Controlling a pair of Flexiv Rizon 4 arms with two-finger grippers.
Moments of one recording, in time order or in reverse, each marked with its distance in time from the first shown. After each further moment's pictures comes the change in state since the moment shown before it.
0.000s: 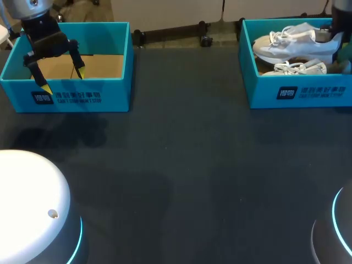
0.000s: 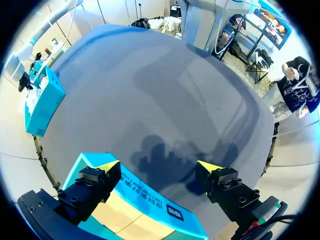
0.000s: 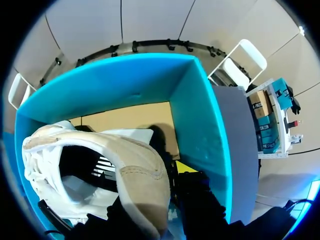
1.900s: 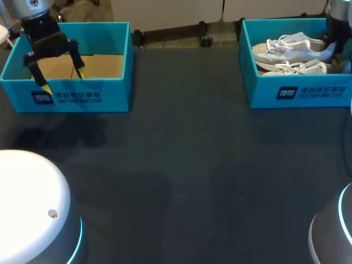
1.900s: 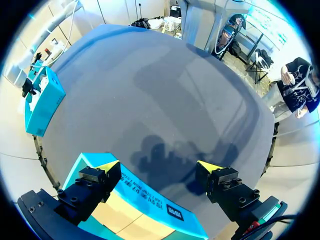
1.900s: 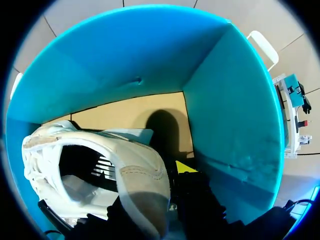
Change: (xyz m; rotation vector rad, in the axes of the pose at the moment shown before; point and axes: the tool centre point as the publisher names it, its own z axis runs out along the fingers) left arm 0.000 0.000 0.000 0.000 0.000 0.000; right arm 0.015 0.001 0.054 0.081 0.068 -0.010
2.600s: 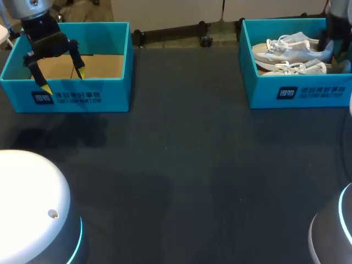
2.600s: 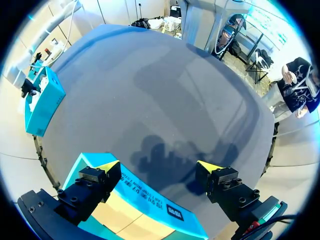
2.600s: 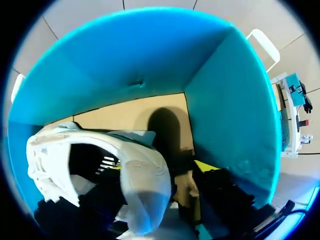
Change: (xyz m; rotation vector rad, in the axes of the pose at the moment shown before) left arm 0.000 0.000 0.000 0.000 0.000 0.000; right arm 0.002 0.004 -0.008 0.017 0.013 0.005
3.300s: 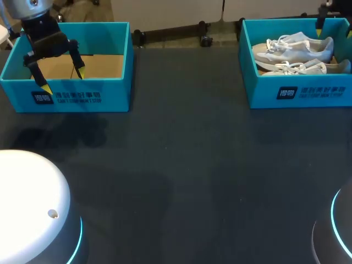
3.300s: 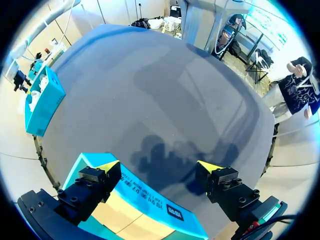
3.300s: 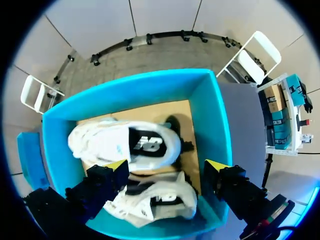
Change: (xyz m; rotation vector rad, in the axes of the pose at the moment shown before) left arm 0.000 0.000 0.000 0.000 0.000 0.000; right arm 0.016 -0.016 -0.108 0.015 0.073 -0.006
